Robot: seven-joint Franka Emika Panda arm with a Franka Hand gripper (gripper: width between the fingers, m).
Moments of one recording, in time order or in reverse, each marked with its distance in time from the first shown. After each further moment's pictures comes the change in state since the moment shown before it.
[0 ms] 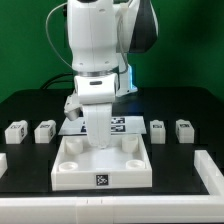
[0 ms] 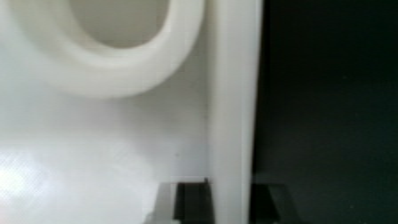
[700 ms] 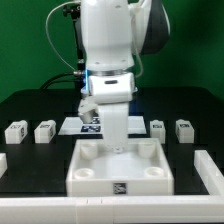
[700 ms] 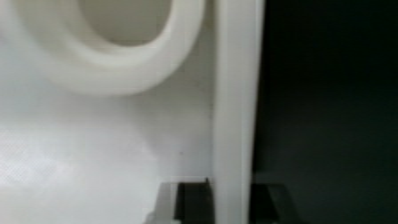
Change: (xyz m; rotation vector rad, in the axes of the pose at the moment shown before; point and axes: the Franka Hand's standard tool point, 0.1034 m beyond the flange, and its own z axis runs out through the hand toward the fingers) arm 0.035 0.029 -0.001 -0.053 0.022 0.016
